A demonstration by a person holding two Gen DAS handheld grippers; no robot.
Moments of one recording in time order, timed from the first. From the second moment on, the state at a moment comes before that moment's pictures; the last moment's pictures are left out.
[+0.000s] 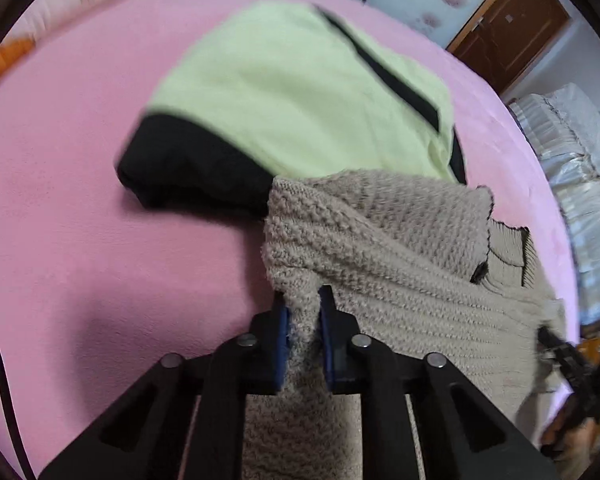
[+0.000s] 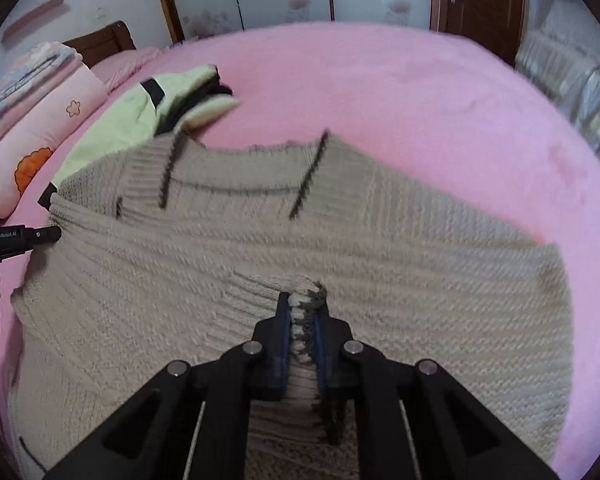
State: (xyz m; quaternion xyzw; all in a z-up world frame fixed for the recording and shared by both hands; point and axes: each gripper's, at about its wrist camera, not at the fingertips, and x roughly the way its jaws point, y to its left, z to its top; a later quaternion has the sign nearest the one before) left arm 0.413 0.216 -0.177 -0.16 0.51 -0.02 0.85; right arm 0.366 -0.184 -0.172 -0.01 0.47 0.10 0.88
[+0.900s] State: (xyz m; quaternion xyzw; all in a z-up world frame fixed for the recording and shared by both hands) left arm 0.344 0.164 -0.130 -0.13 0.43 0.02 0.89; right arm 0.341 -0.114 -0.133 0.09 0.43 0.19 0.88
